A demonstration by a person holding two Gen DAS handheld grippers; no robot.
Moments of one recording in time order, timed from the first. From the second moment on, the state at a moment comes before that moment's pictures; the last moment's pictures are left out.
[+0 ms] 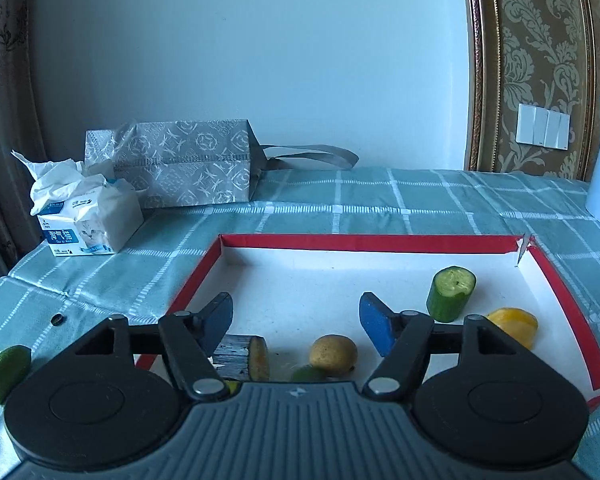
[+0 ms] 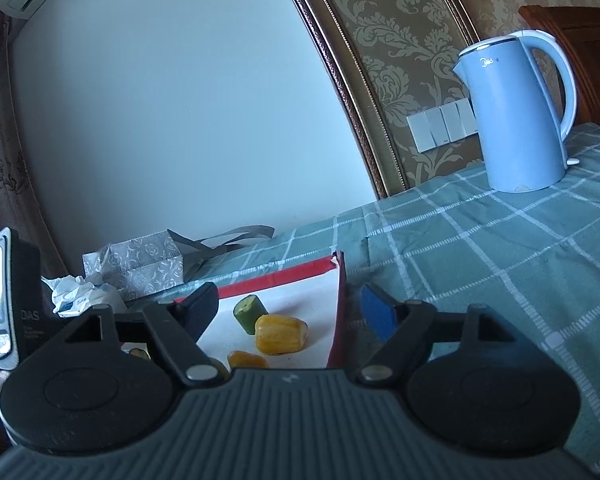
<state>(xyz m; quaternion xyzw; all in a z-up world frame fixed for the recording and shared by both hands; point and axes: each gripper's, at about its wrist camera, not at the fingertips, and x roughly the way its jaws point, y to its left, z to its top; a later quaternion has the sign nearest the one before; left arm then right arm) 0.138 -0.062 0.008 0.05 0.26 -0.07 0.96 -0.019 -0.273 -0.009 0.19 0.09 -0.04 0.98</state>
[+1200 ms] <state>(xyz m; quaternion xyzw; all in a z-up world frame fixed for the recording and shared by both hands) 0.052 0.033 -0.032 -0.04 0.29 -0.07 0.95 0.003 -0.197 -0.026 0.07 0.24 0.04 0.97</state>
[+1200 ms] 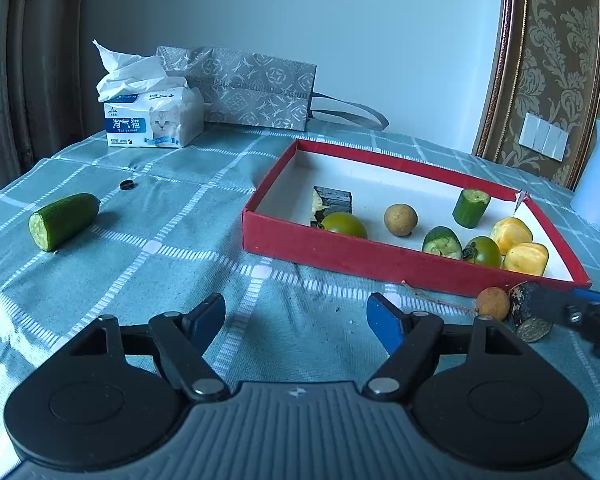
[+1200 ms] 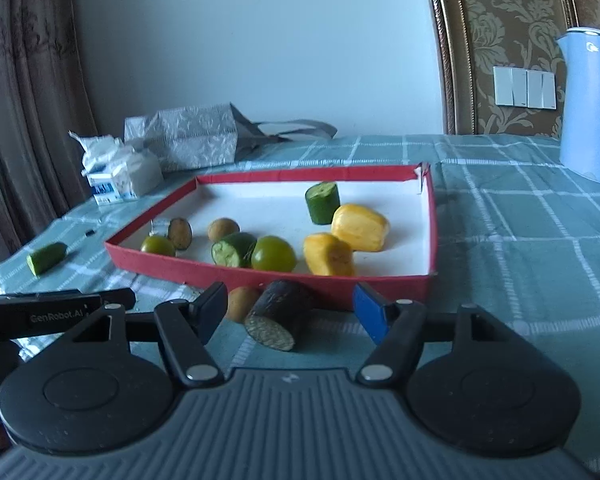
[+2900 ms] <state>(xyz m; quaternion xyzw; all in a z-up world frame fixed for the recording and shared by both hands) 0.055 0.035 -0.034 -0.05 0.30 -0.08 0.95 0.023 -0.187 -0.042 0.12 0.28 0.03 0.95</state>
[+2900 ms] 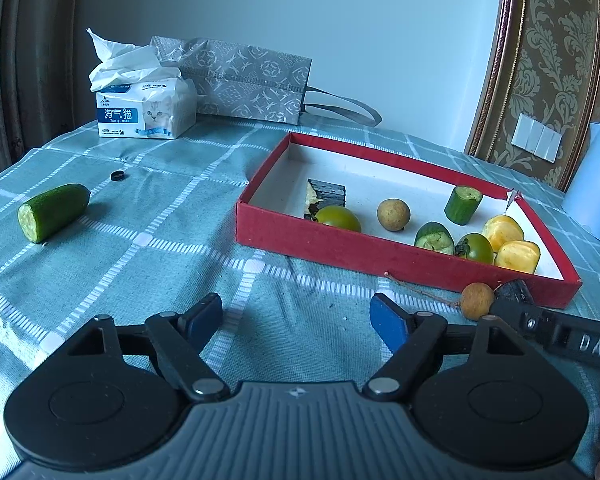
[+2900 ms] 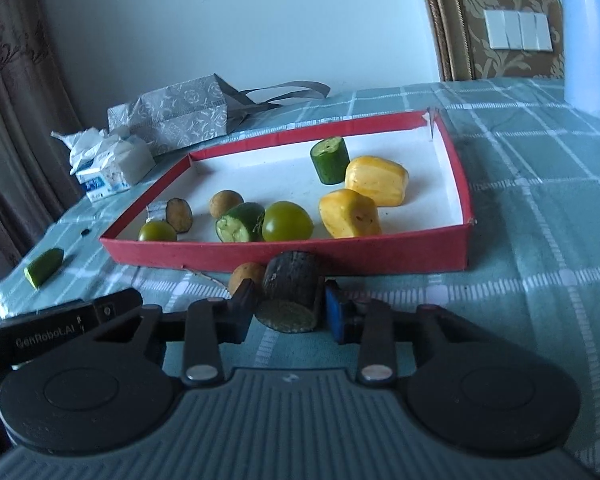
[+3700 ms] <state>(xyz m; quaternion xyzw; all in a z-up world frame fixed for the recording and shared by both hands) 0.055 0.033 -0.034 -0.05 0.30 -0.09 0.95 0.026 -0.174 -0.038 0.06 0.28 0.04 0.96</state>
